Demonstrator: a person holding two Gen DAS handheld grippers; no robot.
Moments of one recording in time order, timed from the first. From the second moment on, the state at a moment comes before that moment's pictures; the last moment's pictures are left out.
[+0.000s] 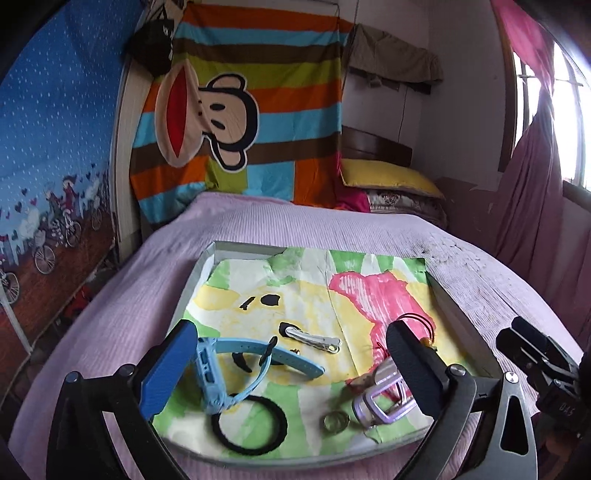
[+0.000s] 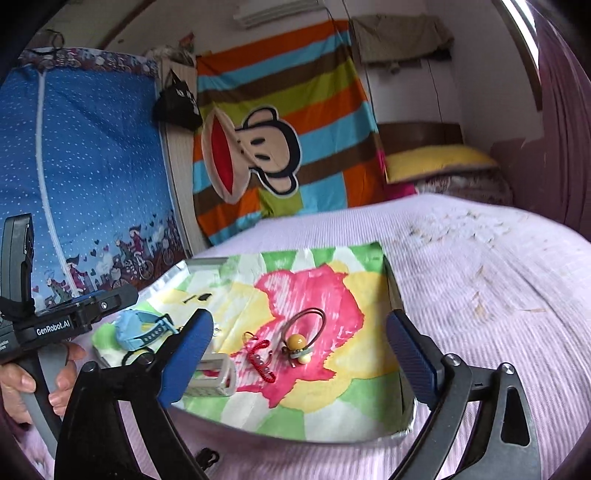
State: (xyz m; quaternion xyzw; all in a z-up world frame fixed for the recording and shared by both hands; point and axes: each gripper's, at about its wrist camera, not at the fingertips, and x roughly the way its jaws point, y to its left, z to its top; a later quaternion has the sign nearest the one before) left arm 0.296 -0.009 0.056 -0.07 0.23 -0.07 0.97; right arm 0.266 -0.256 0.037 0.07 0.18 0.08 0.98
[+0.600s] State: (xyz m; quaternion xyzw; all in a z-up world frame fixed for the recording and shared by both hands) left arm 0.200 -0.010 0.044 -0.05 0.17 -0.07 0.98; right arm 0.166 -0.237 0.047 0.04 0.12 0.08 0.99
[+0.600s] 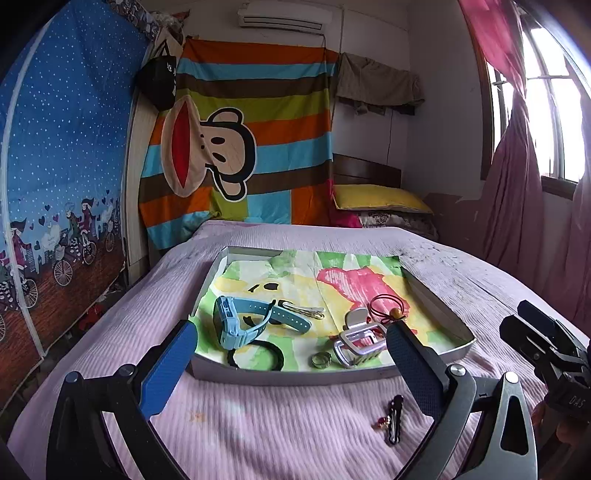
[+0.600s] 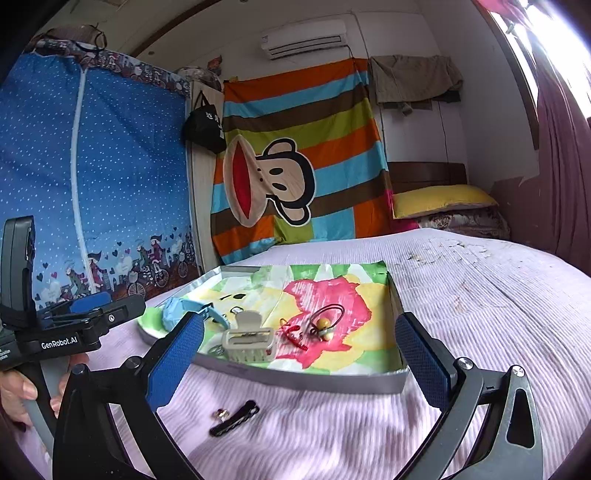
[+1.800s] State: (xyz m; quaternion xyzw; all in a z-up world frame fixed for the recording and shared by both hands) left arm 0.189 -0.014 -0.001 -0.03 0.29 -0.13 0.95; right arm 0.163 -0.233 0.002 0.04 0.26 0.12 0.96
